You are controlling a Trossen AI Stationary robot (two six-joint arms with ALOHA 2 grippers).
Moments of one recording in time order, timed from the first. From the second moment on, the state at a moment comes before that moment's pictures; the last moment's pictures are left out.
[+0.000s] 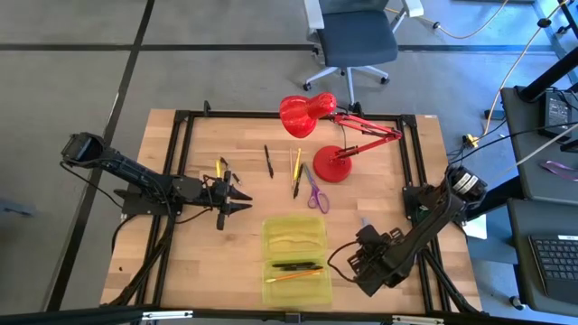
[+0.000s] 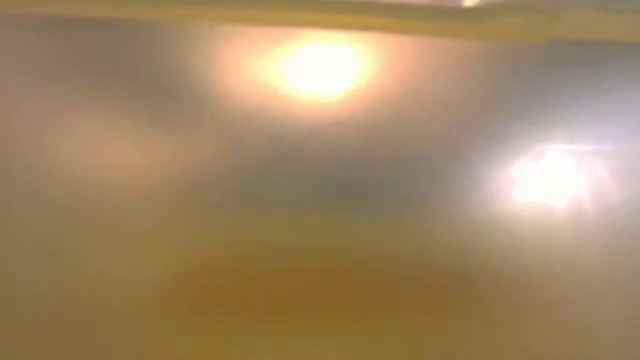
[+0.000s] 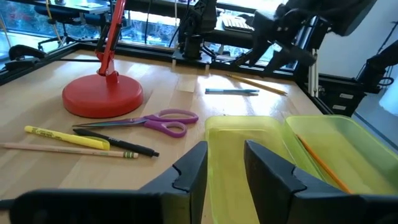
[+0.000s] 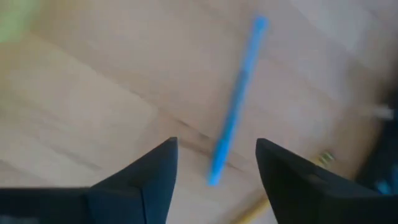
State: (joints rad) left arm -0.25 0.98 0.15 0.66 -0.25 -0.22; right arm 0.81 1.80 1.27 -1.28 0.18 1.84
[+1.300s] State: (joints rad) left arm -0.25 0.98 0.15 0.66 -0.24 -0.22; right arm 0.85 1.80 0.98 -0.90 0.07 1.88
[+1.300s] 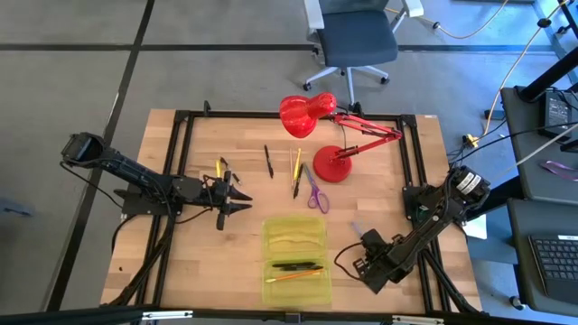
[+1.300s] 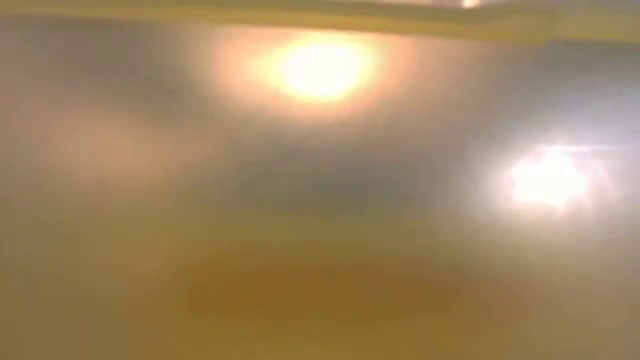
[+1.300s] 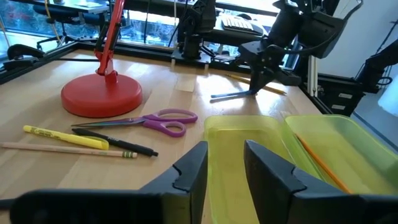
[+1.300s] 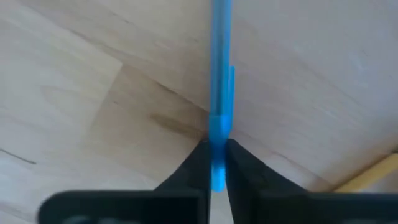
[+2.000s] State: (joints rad) left arm -0.25 0.98 0.15 0.67 -0.26 -0.22; right arm 0.80 1.81 1.23 -0.95 0.45 1.35
